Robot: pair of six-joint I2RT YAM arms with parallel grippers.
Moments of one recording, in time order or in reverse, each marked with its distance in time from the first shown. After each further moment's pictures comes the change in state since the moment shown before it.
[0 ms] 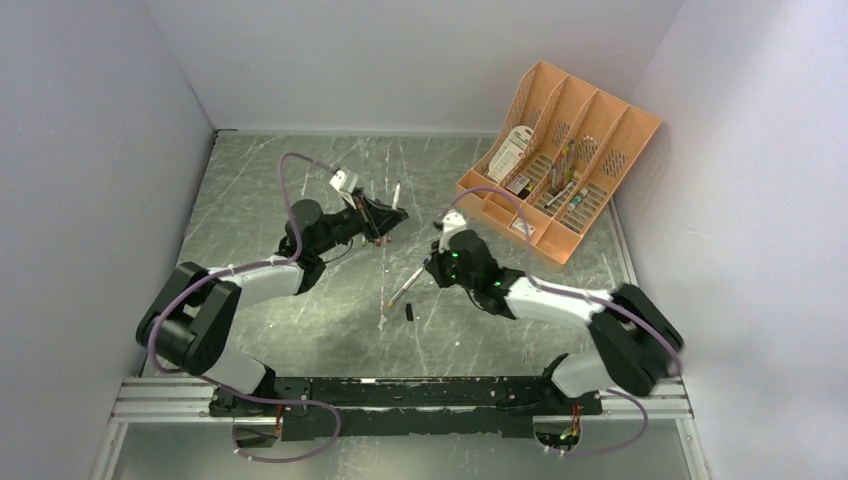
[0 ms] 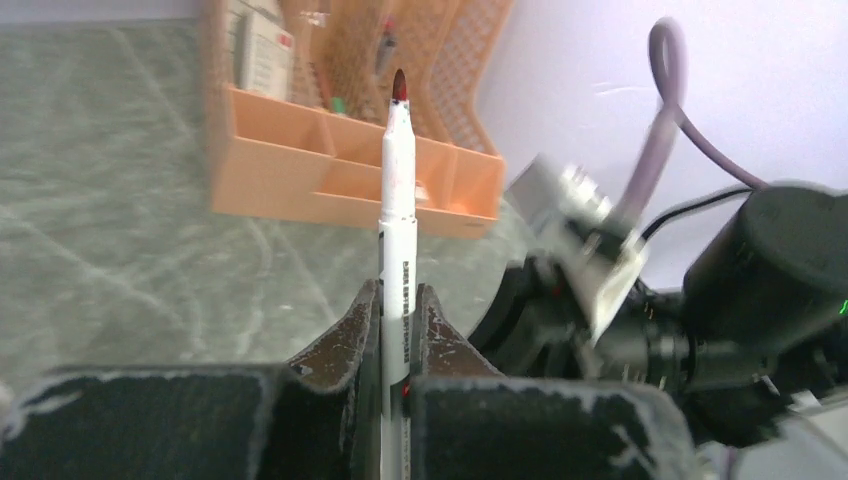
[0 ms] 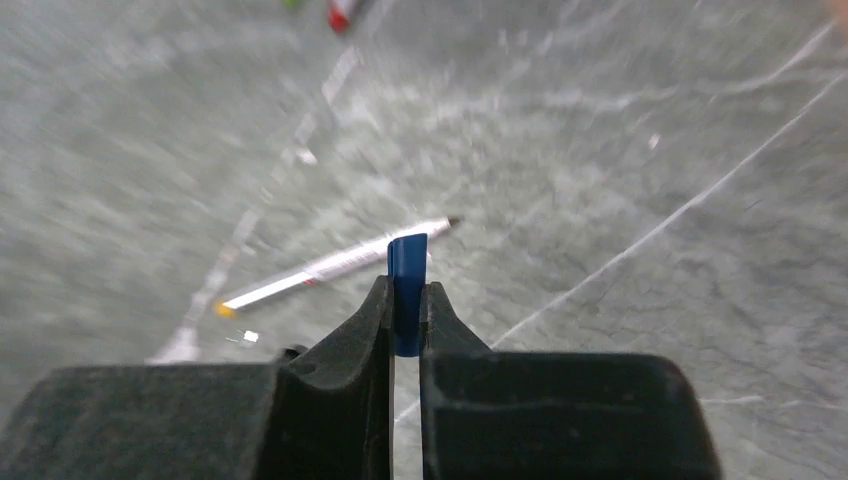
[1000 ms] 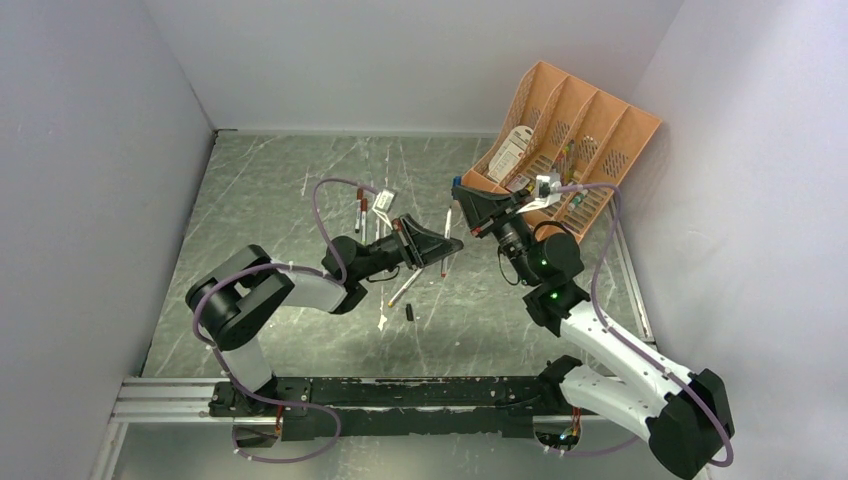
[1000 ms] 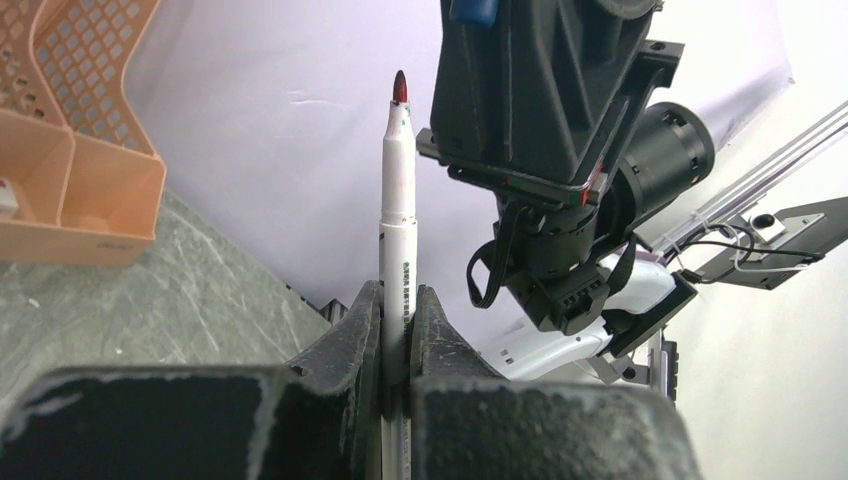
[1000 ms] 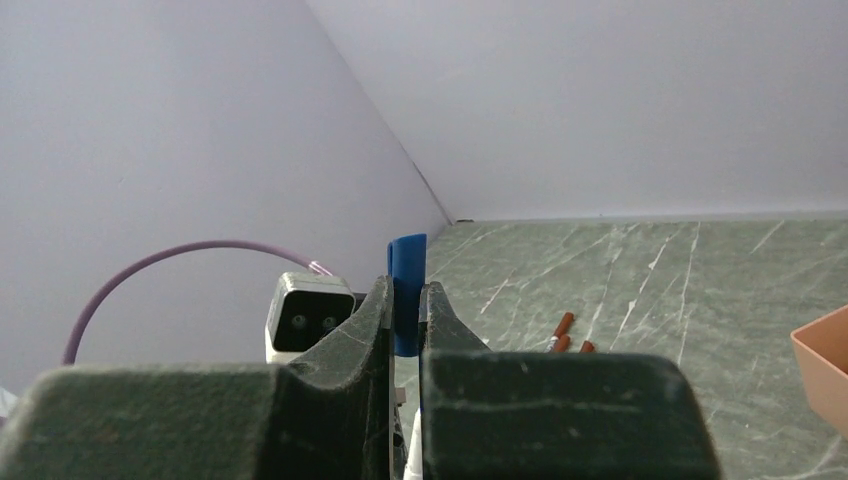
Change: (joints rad) left arm -0.338 0.243 -0.003 0.635 -0.071 -0.642; right arm -0.171 -0.527 -0.050 0.473 -0.065 0.335
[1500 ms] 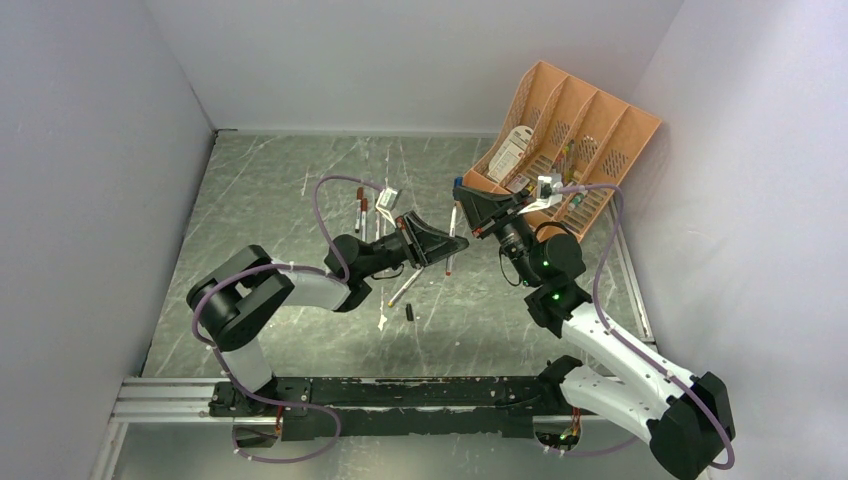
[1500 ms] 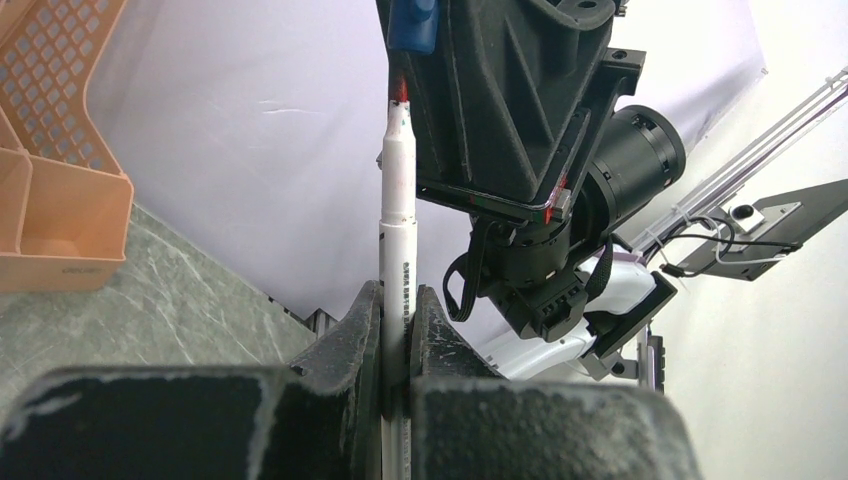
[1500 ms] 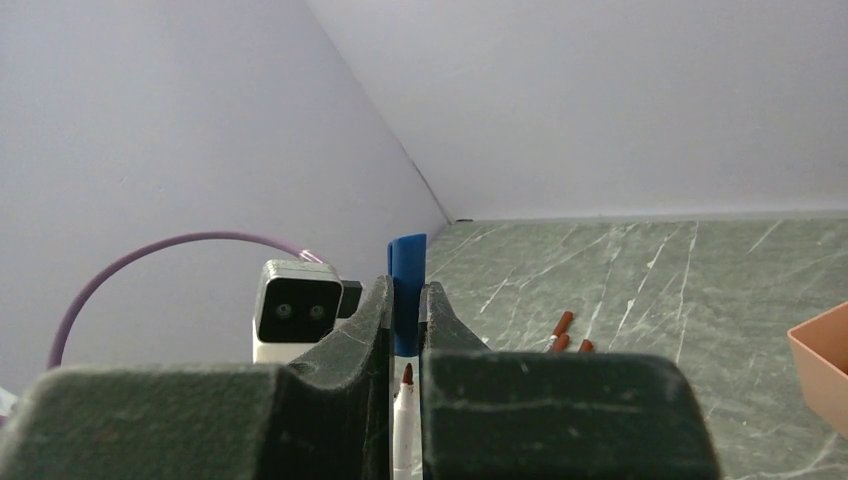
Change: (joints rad) left arm -0.021 0.000 0.053 0.006 0.004 0.000; right arm -0.001 -0.022 0.000 -0.017 -0.001 -0.001
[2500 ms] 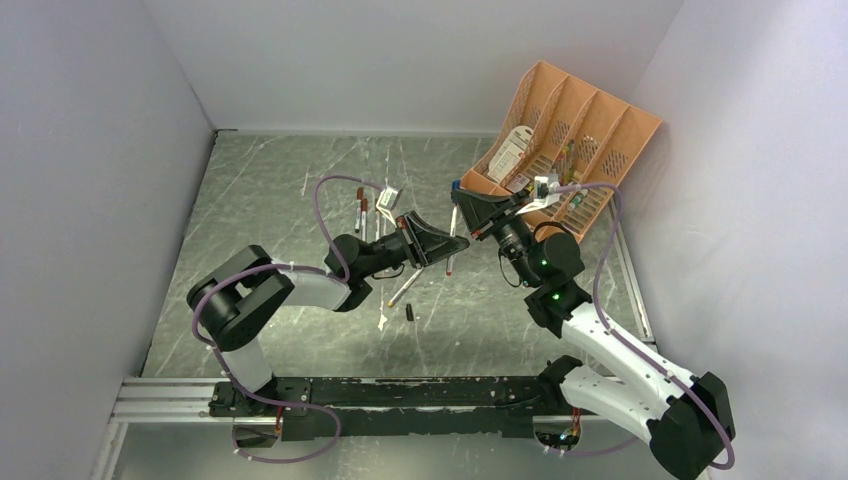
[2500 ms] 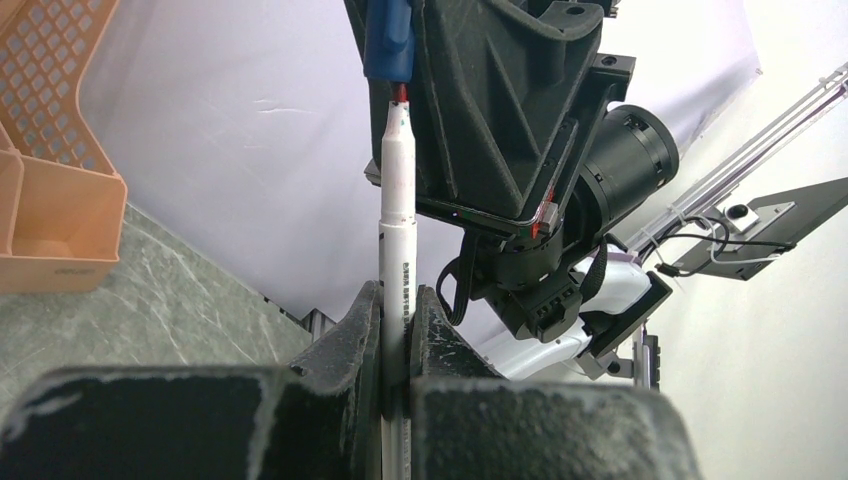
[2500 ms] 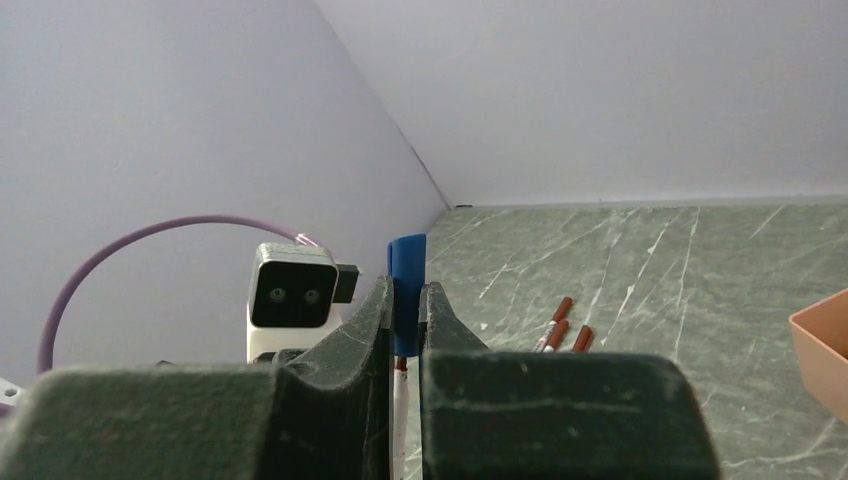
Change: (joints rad) left arm -0.002 0.000 0.005 0.000 0.003 -0.005; right arm 0.000 0.000 0.000 -0.029 -0.018 0.000
